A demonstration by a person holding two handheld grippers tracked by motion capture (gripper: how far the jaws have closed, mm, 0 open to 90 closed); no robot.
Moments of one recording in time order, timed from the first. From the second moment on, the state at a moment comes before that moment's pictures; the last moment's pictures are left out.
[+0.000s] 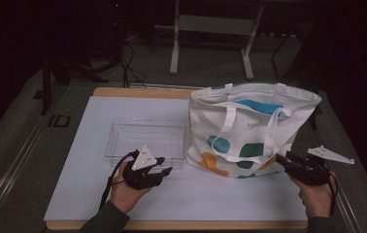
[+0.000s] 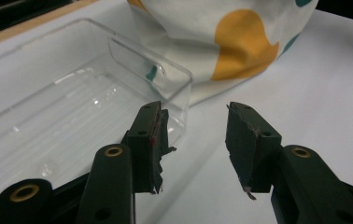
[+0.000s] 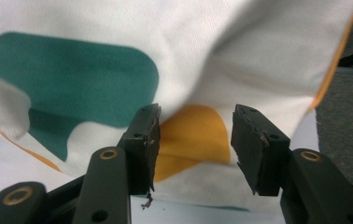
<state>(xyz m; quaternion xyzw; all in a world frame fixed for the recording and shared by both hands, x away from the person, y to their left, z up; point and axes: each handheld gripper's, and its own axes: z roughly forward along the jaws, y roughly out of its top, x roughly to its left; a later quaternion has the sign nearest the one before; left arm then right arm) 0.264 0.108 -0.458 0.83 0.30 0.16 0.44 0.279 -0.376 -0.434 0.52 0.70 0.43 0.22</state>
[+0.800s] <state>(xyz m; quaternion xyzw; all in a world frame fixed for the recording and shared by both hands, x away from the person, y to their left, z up) 0.315 0.098 -0.431 0.81 0.31 0.15 0.47 0.311 -0.380 -0.415 0.53 0.69 0.46 0.20</state>
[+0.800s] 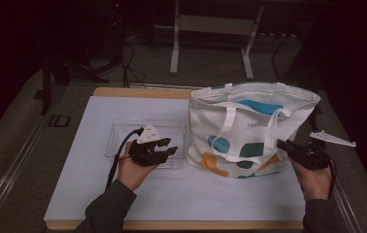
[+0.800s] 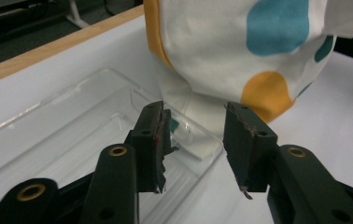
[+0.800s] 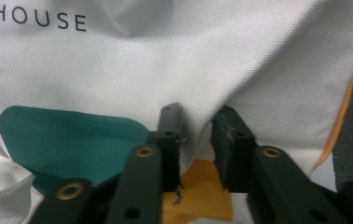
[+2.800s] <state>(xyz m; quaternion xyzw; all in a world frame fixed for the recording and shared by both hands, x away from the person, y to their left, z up) 0.363 0.052 -0.372 0.81 0.26 0.16 0.50 0.265 -0.385 -0.409 0.49 0.69 0.48 0.23</state>
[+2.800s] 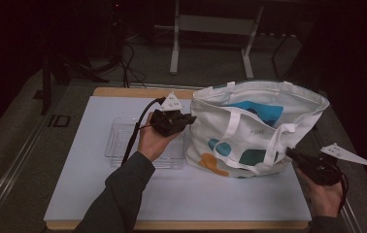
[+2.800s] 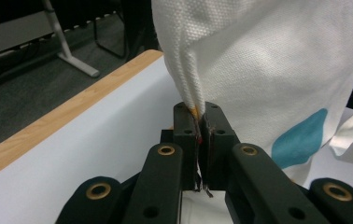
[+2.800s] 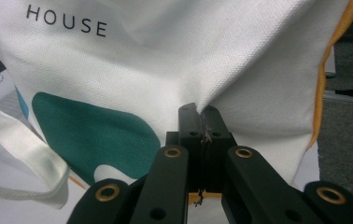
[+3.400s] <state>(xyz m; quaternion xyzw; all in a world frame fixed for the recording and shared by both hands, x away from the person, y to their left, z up) 0.354 0.048 -0.379 0.82 0.25 0.15 0.49 0.244 -0.375 -0.417 0.48 0.71 0.47 0.24</state>
